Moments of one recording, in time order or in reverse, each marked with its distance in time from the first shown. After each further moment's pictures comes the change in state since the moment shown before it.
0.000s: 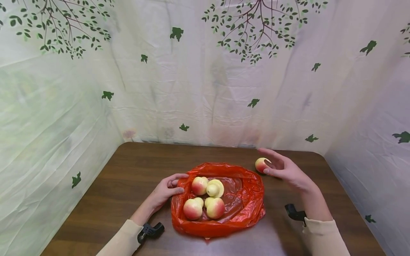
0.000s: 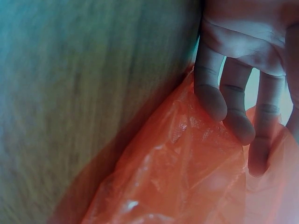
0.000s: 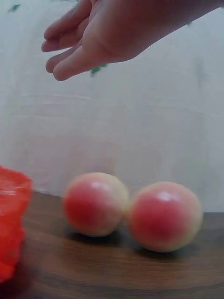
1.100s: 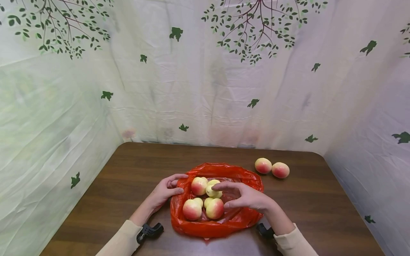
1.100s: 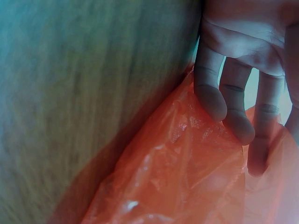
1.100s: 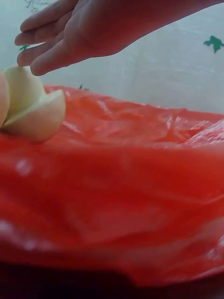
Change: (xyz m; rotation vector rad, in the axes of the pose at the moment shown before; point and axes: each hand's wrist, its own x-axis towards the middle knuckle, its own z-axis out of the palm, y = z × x) left_hand 0.000 0.000 -0.001 -0.007 -0.003 -0.011; right_hand 0.028 0.019 0.119 0.248 -0.444 0.079
